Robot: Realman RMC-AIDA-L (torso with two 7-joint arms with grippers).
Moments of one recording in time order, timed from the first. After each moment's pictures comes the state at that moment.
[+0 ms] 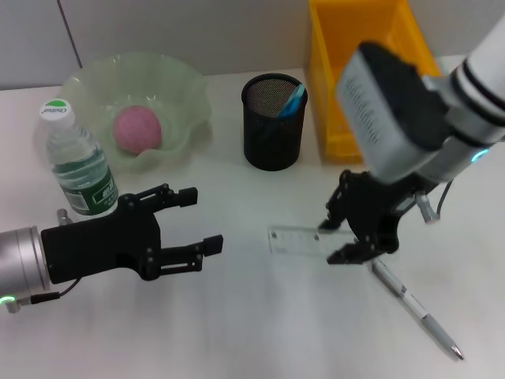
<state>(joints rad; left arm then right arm) -0.49 -2.06 0.95 0.49 1.70 1.54 -1.09 0.74 2.08 -1.31 -1.27 -2.48 -1.75 1.76</state>
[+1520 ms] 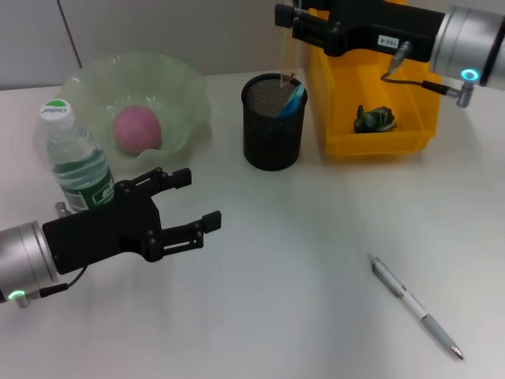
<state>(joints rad) -0.49 -2.07 0.94 0.40 1.60 1.48 -1.01 0.64 2.08 -0.90 -0.80 -1.59 -1.20 1.44</state>
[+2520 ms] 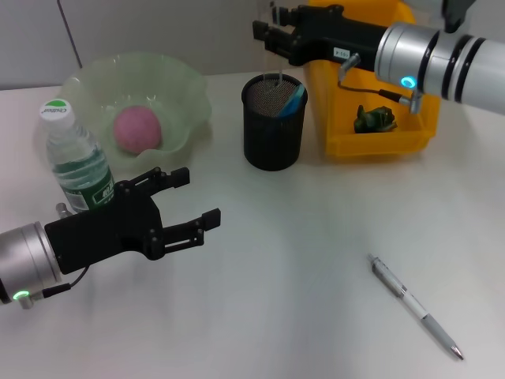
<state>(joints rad) -0.50 -2.07 0.94 0.38 1.58 1.46 -0.99 0.80 2.08 -0.91 -0.49 -1.53 -0.94 1.25</state>
